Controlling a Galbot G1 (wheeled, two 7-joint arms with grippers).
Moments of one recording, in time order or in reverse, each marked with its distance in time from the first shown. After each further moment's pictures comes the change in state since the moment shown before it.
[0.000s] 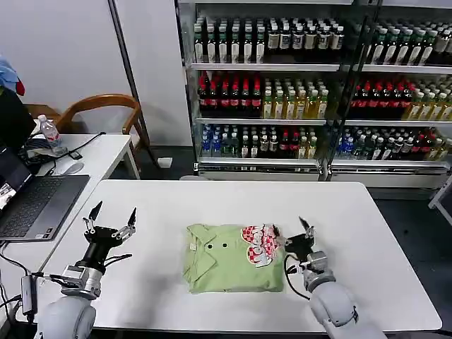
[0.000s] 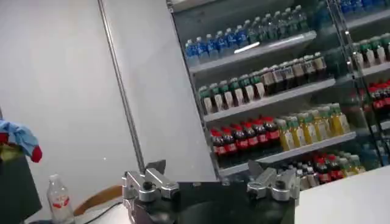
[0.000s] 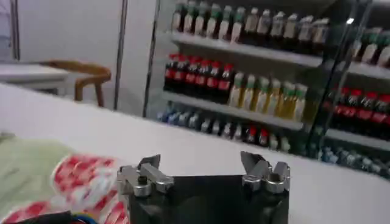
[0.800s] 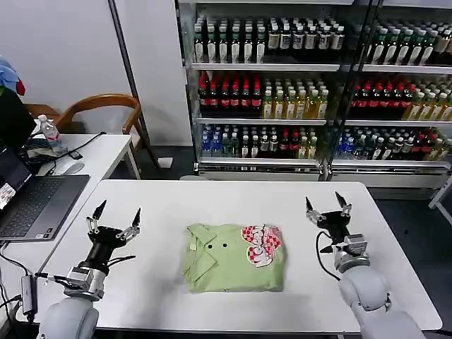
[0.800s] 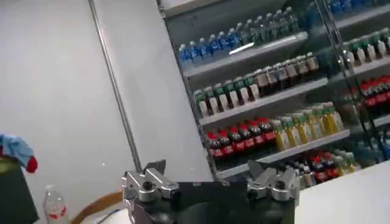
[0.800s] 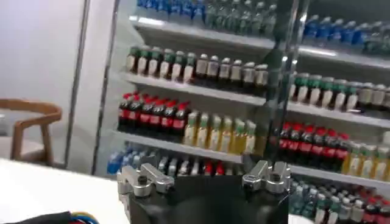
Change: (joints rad) left arm 0.011 0.005 0.015 -0.038 0.055 0.015 -0.011; right arm 0.004 -0.051 0.184 0.046 0.050 0.061 0.005
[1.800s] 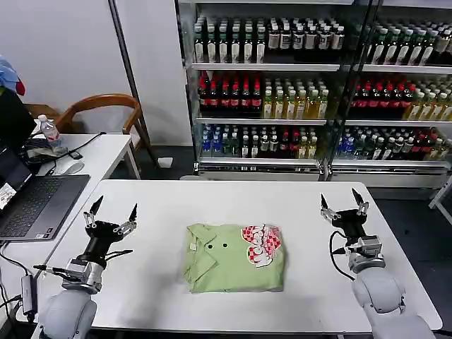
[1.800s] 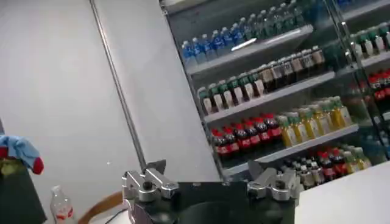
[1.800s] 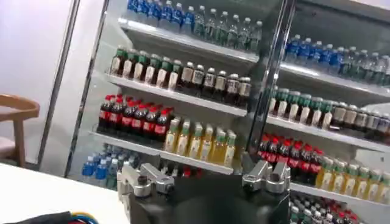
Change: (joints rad) left arm -0.038 0.028 0.007 0.027 -0.023 0.023 -0.015; right arm -0.041 -0.002 0.083 0.007 -0.079 0.027 -0.028
